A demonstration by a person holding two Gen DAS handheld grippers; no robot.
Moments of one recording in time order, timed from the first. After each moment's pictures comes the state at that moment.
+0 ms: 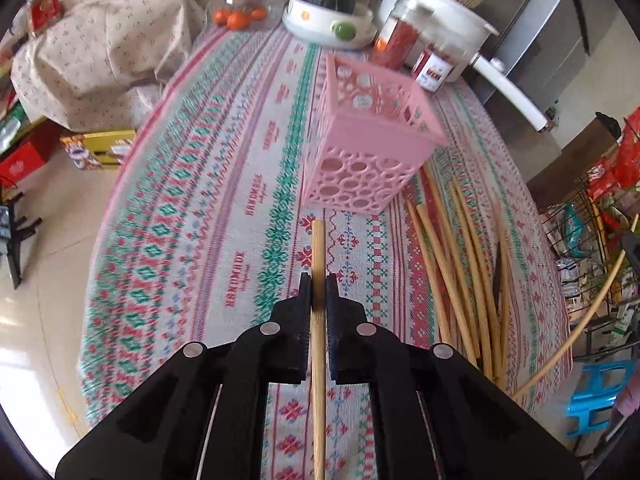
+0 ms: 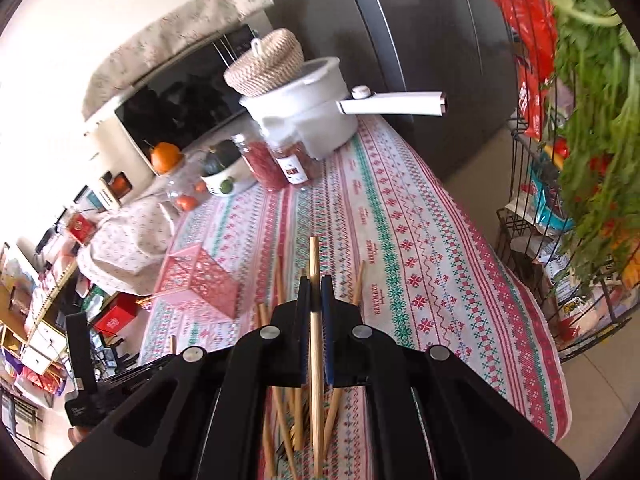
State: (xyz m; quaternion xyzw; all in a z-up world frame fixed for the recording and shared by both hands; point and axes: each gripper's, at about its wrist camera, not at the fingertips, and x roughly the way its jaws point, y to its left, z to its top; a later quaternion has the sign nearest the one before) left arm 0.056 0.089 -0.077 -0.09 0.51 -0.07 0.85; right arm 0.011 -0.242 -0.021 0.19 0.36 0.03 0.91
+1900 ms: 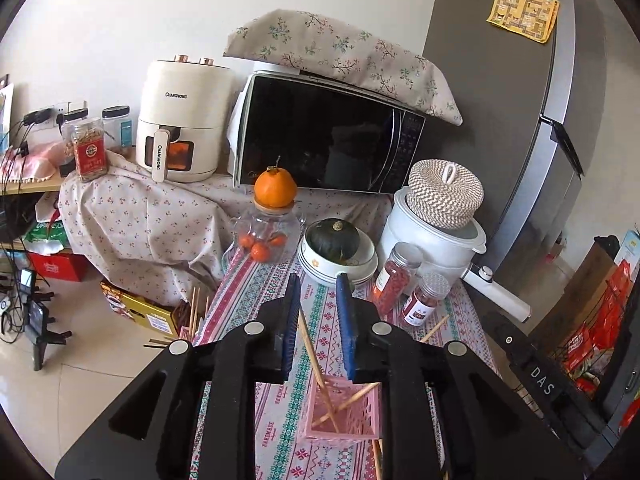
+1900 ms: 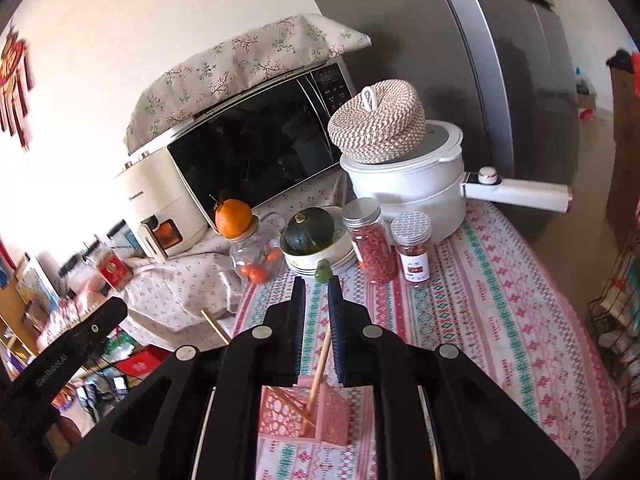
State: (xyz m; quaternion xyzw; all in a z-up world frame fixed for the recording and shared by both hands) left arm 0.109 0.102 0.093 -0.11 0.26 0.00 0.96; right arm 0.136 -0.114 0.046 0.17 0.26 0.08 0.95
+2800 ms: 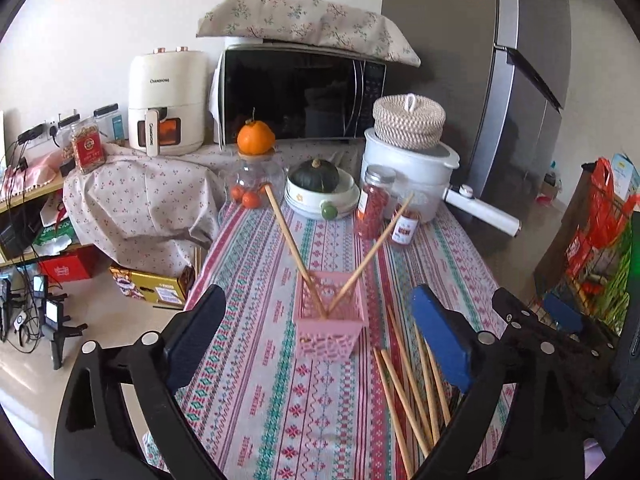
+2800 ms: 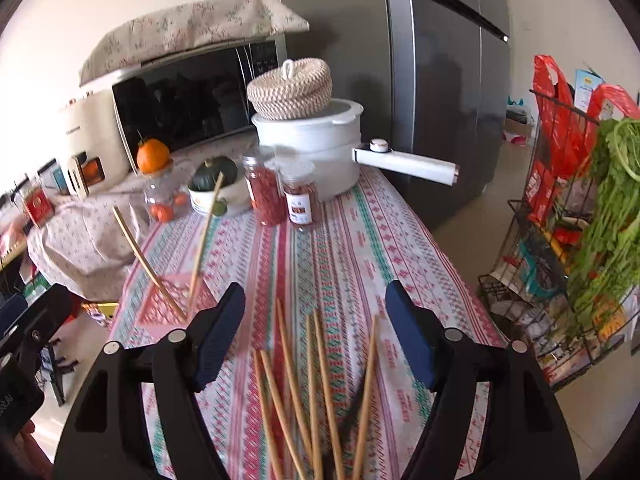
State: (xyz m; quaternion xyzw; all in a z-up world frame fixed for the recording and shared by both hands) left arm 0.026 0.055 0.040 -0.04 0.30 -0.02 0.95; right arm 0.046 -0.148 -0.003 0.06 0.31 -0.06 0.95
